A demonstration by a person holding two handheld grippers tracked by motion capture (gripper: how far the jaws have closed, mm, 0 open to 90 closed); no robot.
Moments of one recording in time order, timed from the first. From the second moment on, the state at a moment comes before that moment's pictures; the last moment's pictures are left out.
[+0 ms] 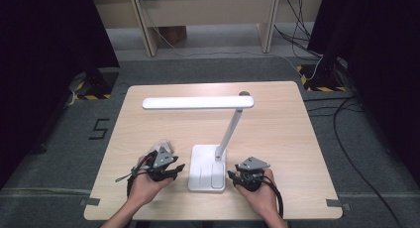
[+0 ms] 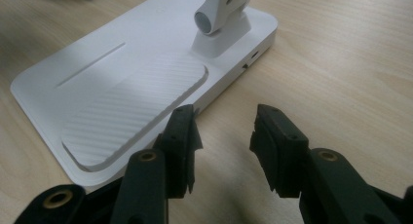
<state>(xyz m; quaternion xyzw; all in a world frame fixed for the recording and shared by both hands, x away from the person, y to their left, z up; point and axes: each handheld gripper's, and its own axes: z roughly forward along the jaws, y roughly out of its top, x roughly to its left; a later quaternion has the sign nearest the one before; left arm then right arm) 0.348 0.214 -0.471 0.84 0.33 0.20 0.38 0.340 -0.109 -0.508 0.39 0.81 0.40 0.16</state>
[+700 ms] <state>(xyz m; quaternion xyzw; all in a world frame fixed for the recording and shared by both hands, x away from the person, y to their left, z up) 0.315 0.288 -0.474 0.78 0.41 0.25 0.40 0.326 -0.155 -0.494 0.42 0.78 0.42 0.20</state>
